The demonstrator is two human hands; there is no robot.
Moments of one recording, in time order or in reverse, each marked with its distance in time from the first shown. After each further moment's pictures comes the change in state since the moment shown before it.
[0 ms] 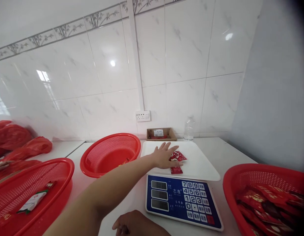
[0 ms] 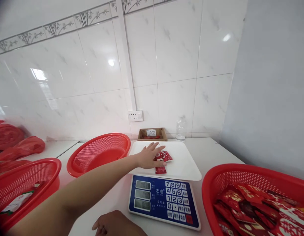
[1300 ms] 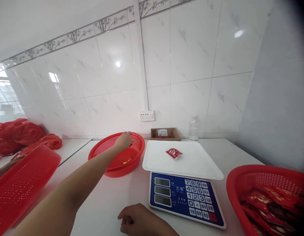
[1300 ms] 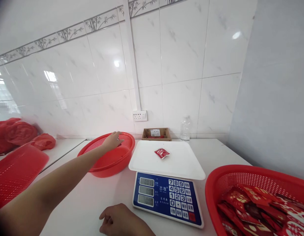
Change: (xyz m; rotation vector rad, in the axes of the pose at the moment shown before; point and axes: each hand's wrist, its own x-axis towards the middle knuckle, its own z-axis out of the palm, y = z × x) left_hand -0.088 -0.125 -0.053 0.039 0.478 -0.577; right_hand 0.007 0.018 0.009 -0.077 0.047 -0.006
